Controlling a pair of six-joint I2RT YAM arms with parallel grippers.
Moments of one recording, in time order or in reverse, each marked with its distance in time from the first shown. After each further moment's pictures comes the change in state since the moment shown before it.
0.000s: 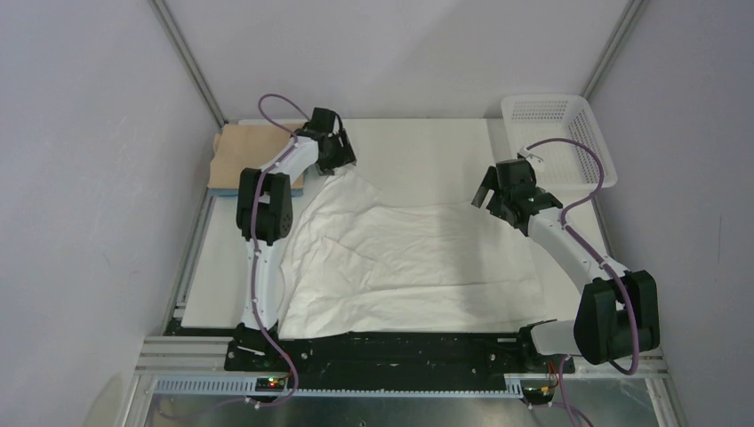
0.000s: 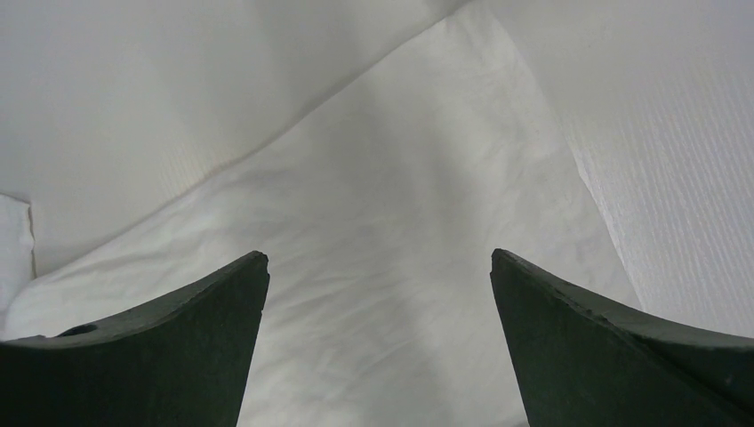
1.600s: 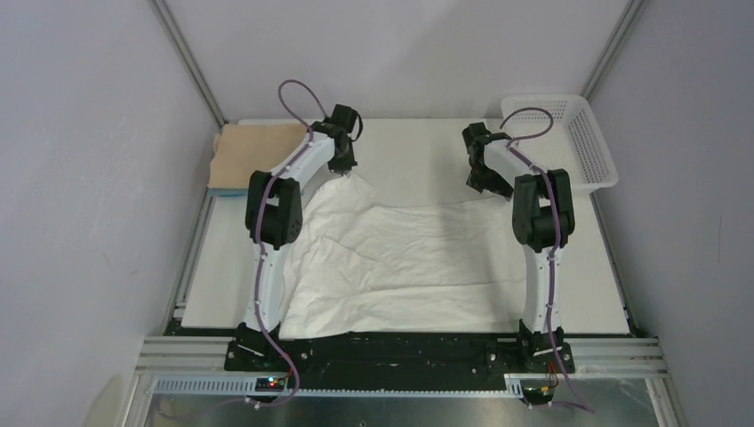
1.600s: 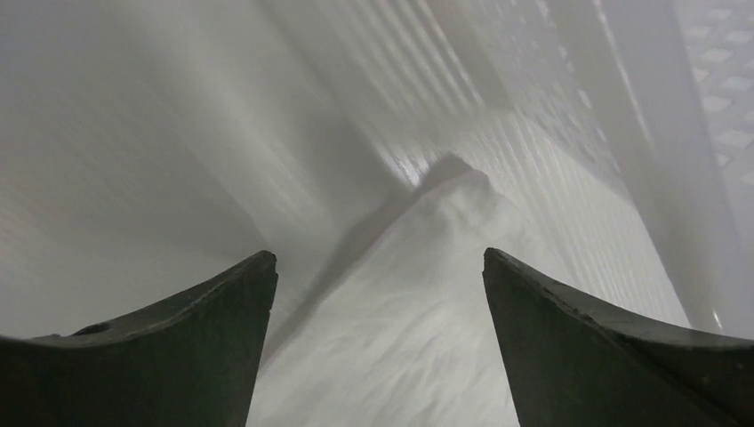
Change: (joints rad) left arm -0.120 -0.023 0.101 -0.250 -0.259 0.109; right arm -0.031 0.877 0.813 -0.428 0.278 0.071
